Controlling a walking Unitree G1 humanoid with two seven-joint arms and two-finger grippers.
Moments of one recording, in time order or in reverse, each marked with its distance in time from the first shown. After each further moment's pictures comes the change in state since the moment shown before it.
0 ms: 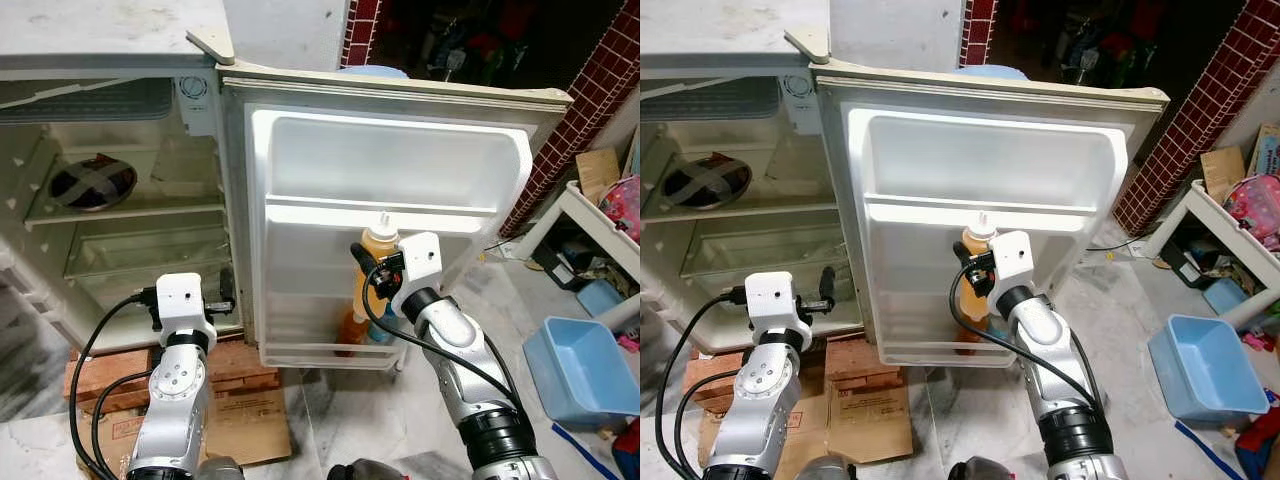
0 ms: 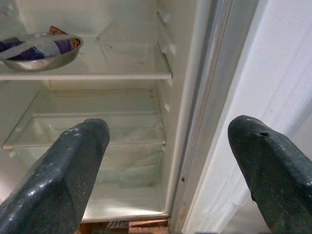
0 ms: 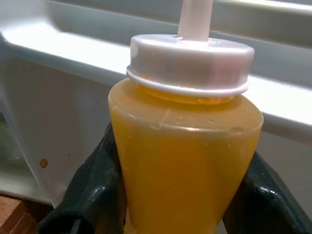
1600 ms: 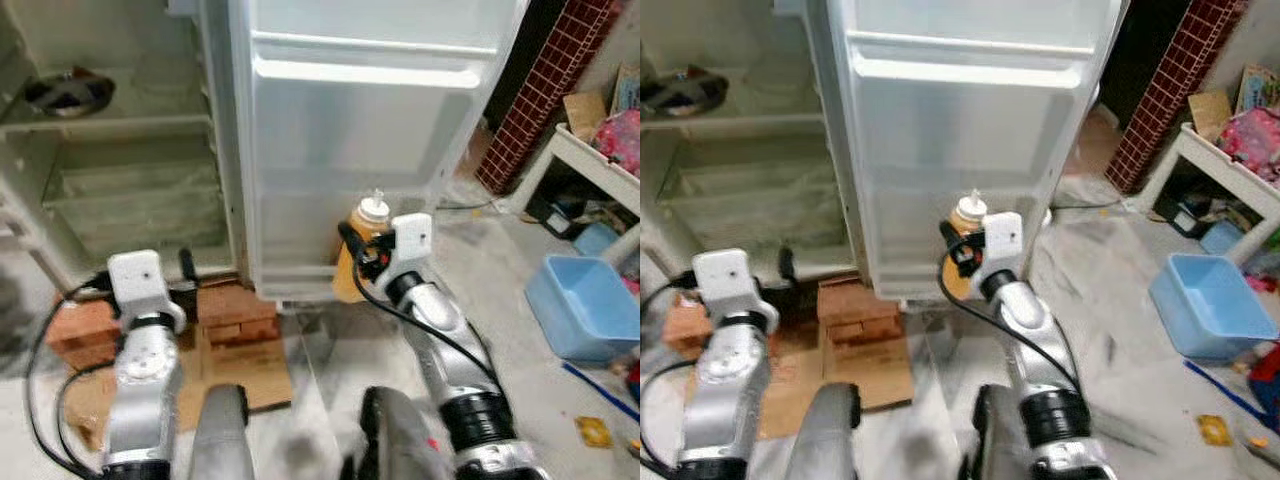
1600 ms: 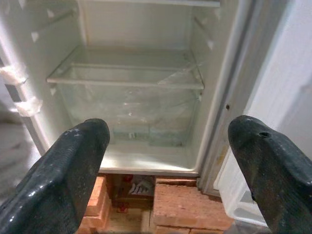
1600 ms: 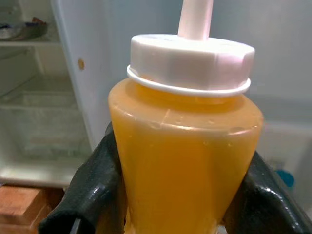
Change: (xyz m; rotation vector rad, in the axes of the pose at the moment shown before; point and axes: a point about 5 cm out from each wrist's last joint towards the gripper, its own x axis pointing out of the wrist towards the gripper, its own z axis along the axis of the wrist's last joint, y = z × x) left arm 0.006 0.030 0.034 -0.022 -0.018 0.148; right arm 0.018 0.012 0.022 0.129 -0.088 -0.019
